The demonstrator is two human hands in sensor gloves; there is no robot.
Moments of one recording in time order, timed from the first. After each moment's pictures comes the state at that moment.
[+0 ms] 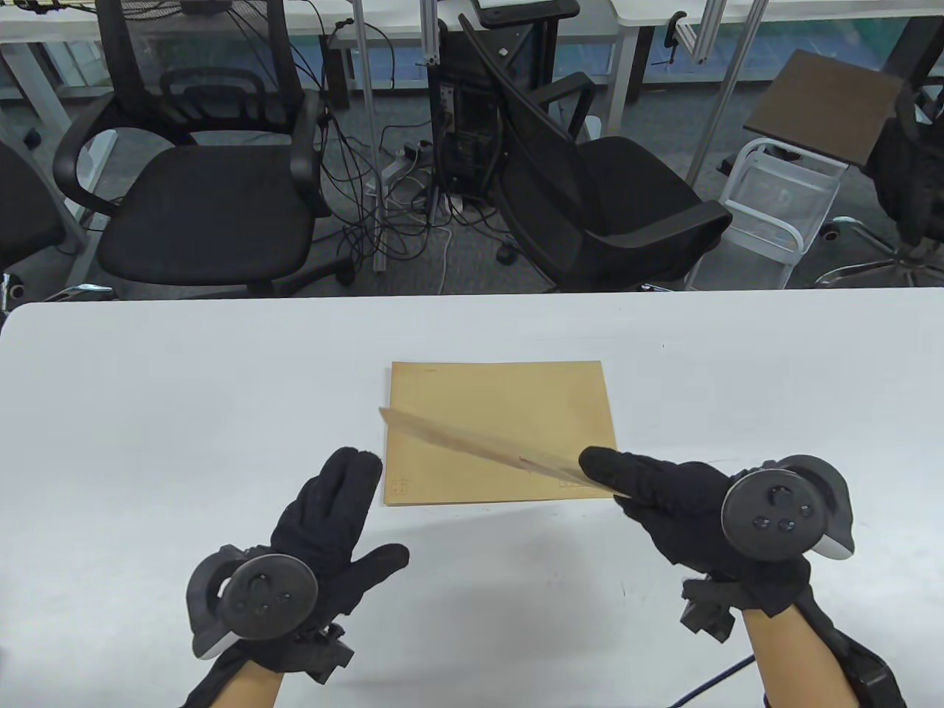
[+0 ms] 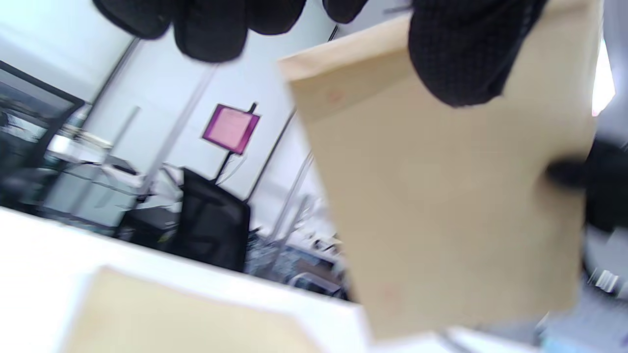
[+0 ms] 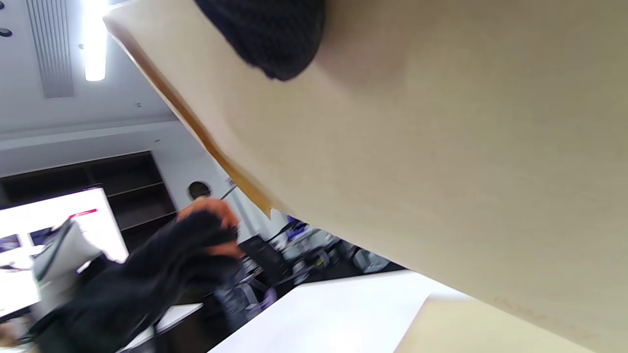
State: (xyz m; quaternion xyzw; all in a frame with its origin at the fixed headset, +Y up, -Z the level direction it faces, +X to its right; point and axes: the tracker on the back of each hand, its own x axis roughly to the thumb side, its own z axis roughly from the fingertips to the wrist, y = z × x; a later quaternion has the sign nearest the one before) left_hand -0.197 -0.623 -0.201 0.11 -0.21 0.22 0.95; right_hand 0.191 -0.536 -0.236 0.33 -0.09 0.90 0.28
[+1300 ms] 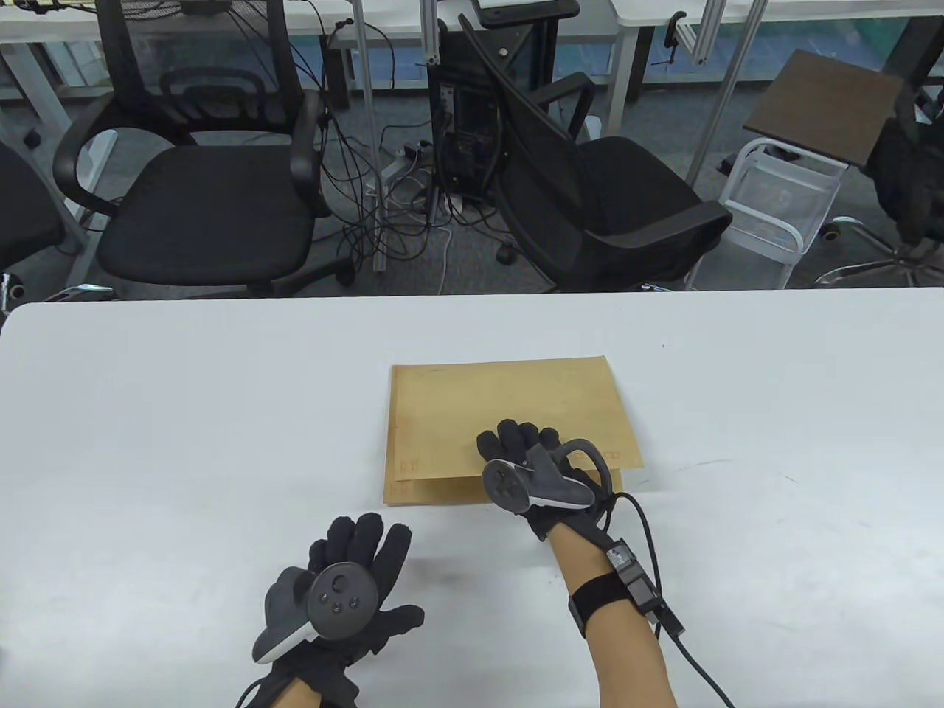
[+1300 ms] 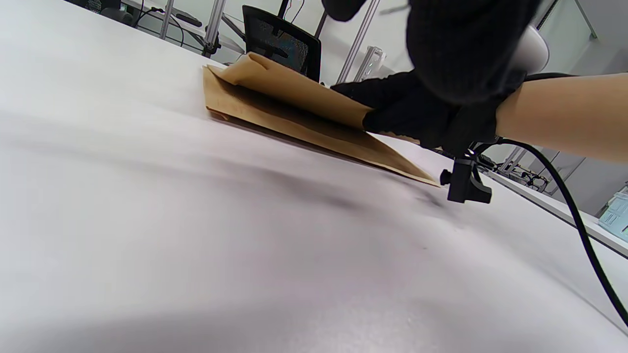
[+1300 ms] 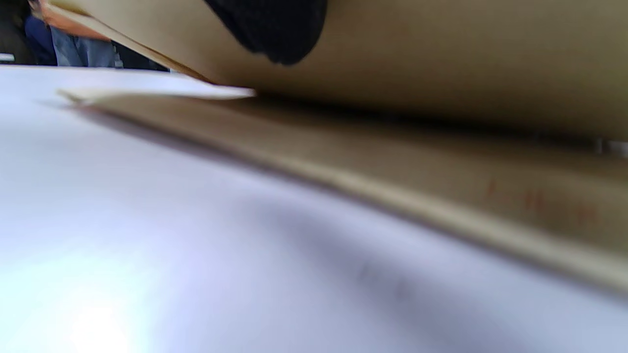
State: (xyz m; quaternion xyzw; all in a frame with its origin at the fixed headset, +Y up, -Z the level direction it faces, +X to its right) left_hand -0.179 -0.726 -0.210 -0.11 -0.19 0.18 0.96; right_hand 0.057 -0.760 -0.363 0.28 0.07 0.96 -0.04
